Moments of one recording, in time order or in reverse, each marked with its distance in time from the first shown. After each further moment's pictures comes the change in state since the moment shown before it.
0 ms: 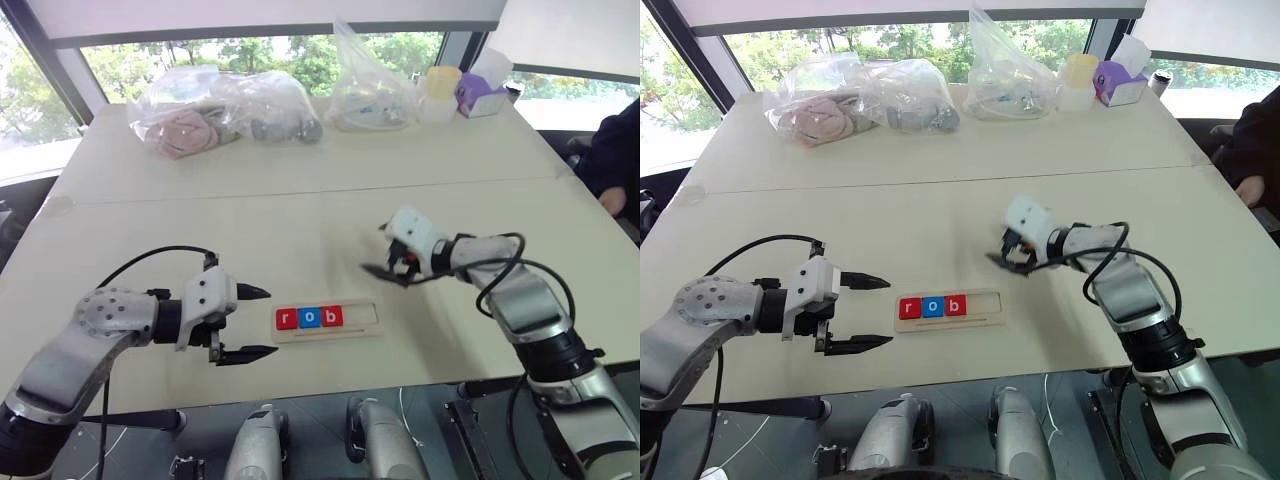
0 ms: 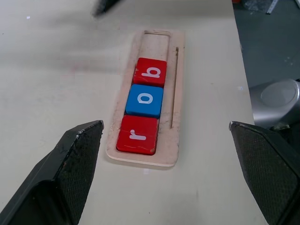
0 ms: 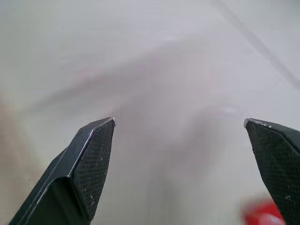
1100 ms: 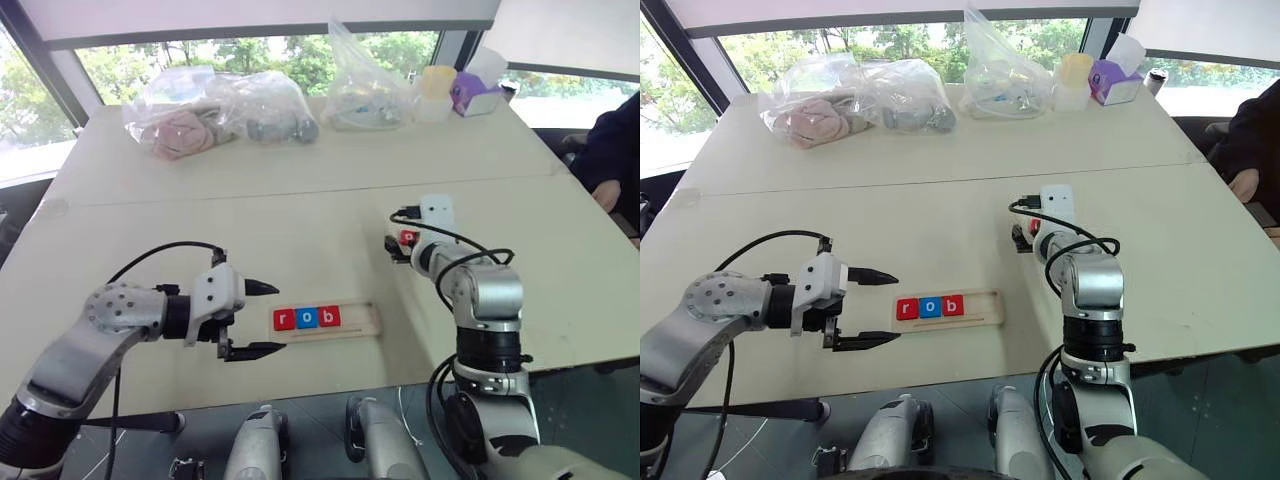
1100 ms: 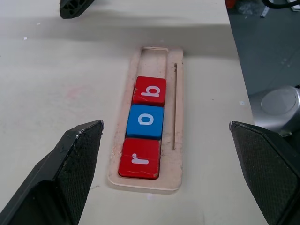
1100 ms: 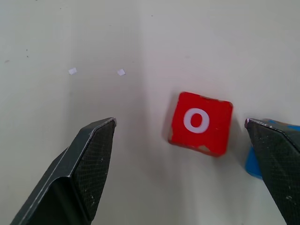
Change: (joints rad) left arm -0.041 -0.028 -0.032 0.003 0.007 -0.005 0.007; right arm -0.062 0.469 -0.326 0.027 -0.002 0.520 -0.638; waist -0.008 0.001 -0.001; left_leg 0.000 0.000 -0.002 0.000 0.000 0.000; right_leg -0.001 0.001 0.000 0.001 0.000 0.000
